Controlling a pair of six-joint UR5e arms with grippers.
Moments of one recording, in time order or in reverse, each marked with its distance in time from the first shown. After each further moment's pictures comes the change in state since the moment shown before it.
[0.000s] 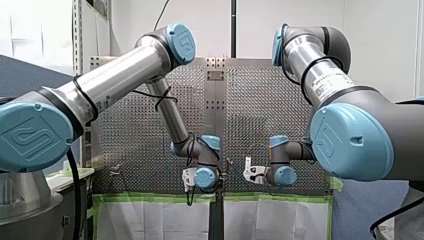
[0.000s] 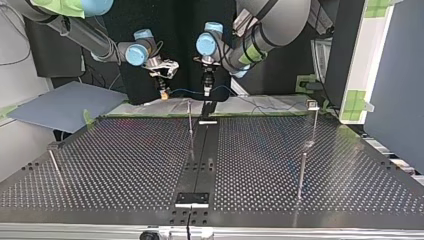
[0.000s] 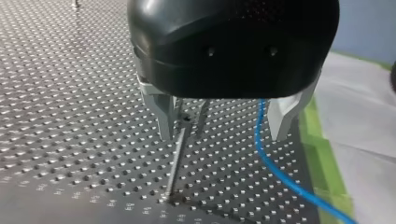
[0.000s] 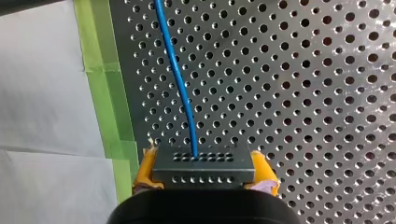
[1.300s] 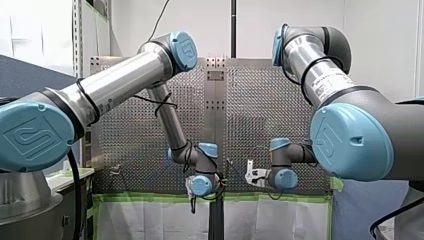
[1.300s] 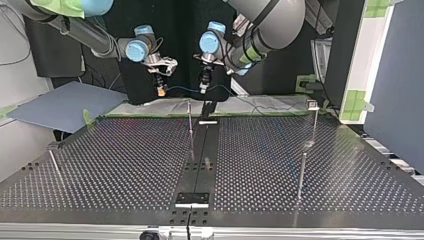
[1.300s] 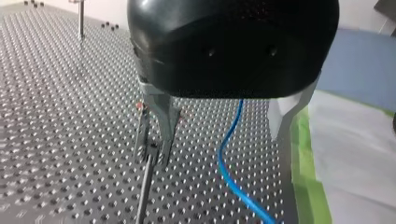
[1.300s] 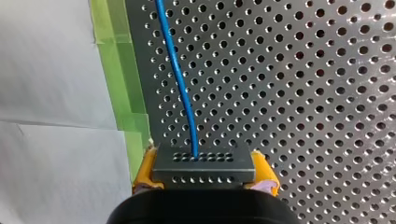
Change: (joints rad) left arm 0.009 -0.047 -0.012 0.084 0.119 -0.071; right arm -0.001 0.000 0.040 -0.024 0.066 -0.002
